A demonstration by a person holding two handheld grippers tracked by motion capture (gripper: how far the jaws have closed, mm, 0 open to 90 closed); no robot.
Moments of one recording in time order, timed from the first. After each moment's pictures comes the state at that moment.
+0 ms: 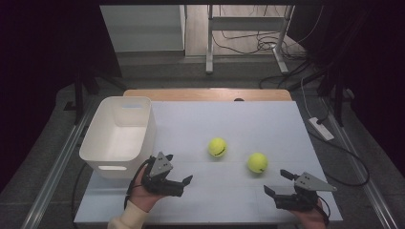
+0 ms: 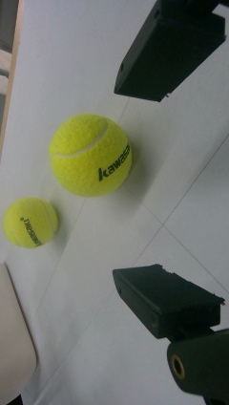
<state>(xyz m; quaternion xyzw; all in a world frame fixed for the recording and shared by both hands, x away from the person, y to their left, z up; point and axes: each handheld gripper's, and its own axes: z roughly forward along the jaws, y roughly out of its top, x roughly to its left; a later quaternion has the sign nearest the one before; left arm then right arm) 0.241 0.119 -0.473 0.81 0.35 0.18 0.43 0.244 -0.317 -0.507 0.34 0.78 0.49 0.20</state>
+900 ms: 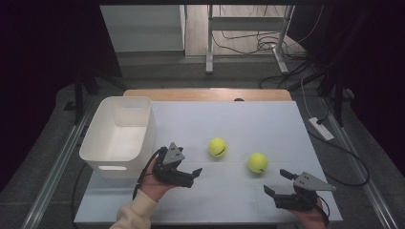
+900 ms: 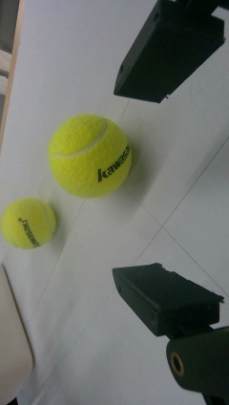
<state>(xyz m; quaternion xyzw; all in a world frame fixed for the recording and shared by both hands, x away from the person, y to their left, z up) 0.270 0.094 -0.461 0.83 0.34 0.17 0.42 0.245 -0.317 -0.507 0.34 0.78 0.49 0.20</state>
